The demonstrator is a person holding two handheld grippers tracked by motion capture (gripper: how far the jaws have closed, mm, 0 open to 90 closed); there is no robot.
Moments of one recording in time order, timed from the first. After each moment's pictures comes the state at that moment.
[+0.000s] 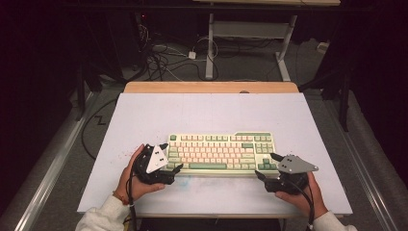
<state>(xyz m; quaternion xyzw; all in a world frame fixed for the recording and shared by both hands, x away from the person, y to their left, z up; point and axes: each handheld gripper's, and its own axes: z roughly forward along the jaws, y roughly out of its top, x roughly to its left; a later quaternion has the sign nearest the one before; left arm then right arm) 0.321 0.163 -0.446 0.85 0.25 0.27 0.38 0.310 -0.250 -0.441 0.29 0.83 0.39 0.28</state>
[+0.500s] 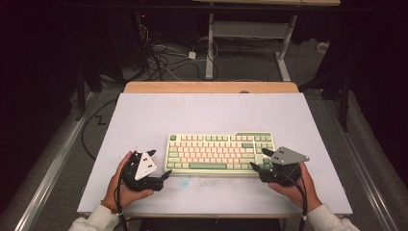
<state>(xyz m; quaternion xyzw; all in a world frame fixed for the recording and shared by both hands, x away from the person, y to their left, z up) 0.305 0.192 -0.456 0.85 0.28 0.27 0.36 0.329 -0.234 -0.435 0.29 0.83 0.39 0.27</state>
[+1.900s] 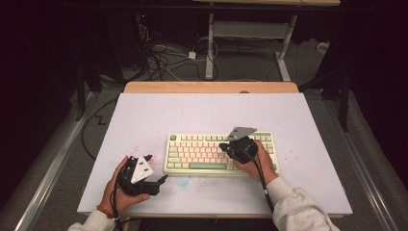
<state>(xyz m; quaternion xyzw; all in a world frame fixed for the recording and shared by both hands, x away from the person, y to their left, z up) 0.300 0.200 -0.465 0.86 0.29 0.25 0.35 0.398 -0.135 -0.438 0.26 0.88 0.35 0.19</state>
